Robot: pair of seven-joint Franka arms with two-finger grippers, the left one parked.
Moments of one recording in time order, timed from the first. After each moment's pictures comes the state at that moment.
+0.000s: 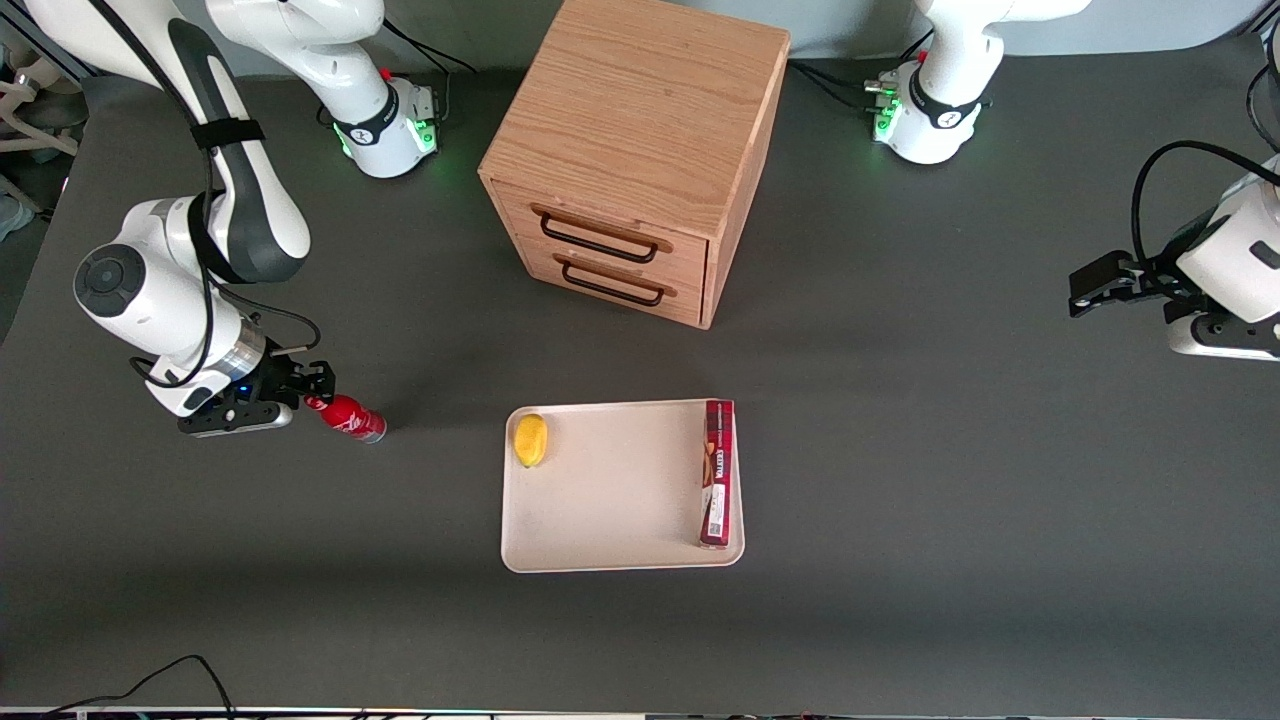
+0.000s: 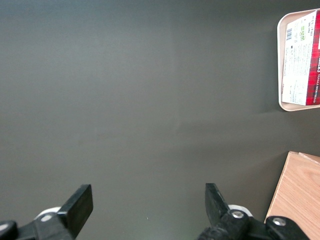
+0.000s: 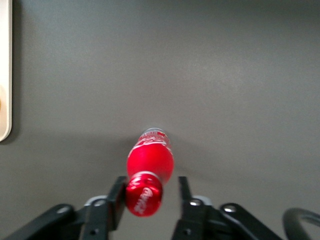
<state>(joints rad) 0.01 0.16 0.03 -2.13 -0.01 2.34 -0.06</state>
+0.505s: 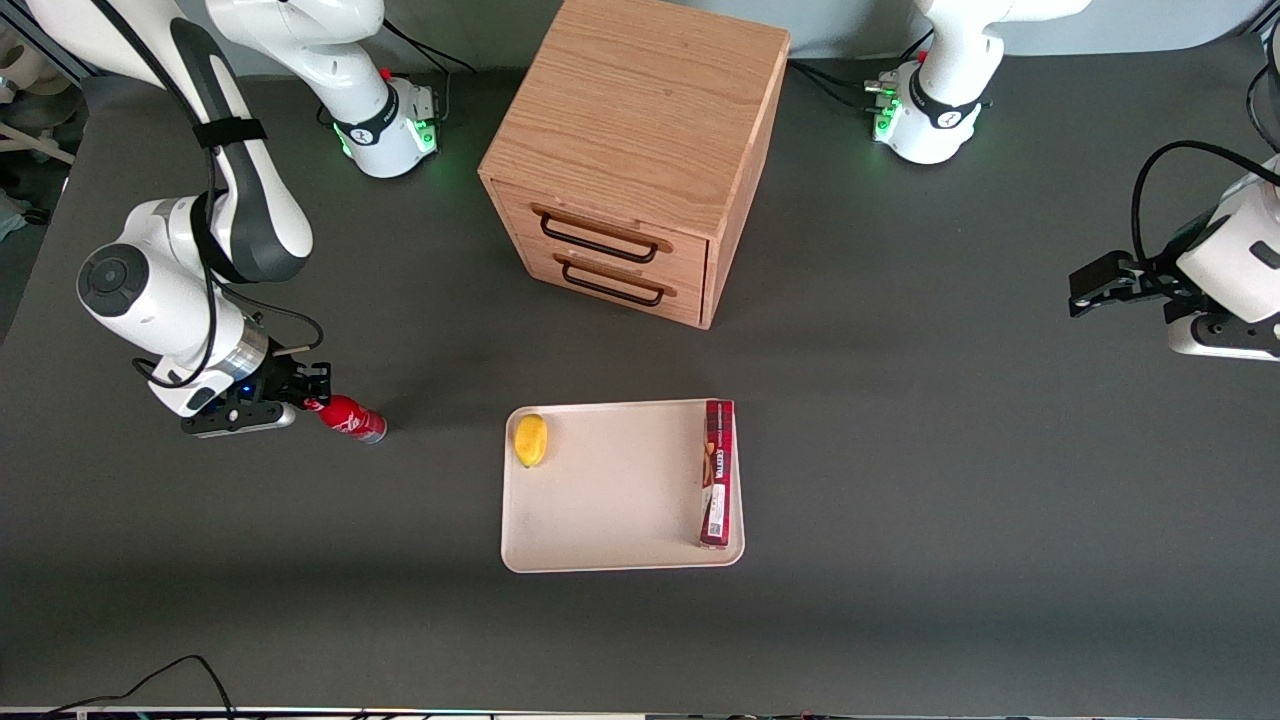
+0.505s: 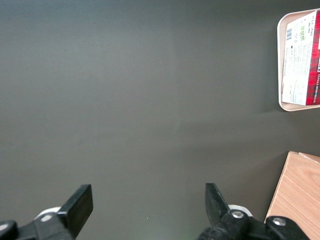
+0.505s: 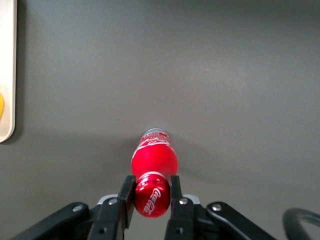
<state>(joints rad) 0.02 0.16 0.03 -2.12 -0.01 2.34 -0.06</state>
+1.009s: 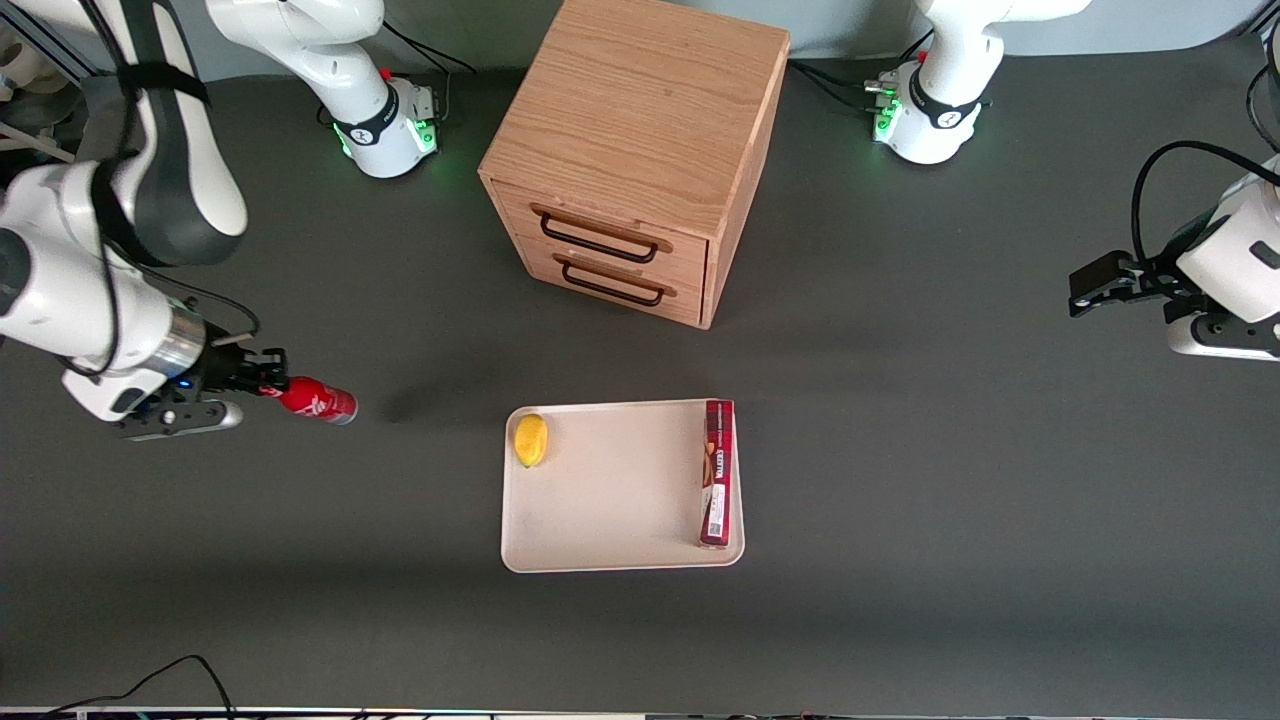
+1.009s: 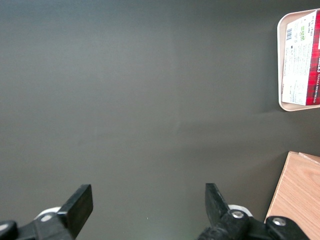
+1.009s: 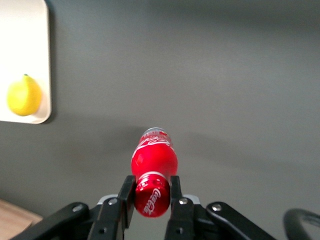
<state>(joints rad) 0.01 0.14 0.03 -1.78 -0.01 1.85 -0.06</state>
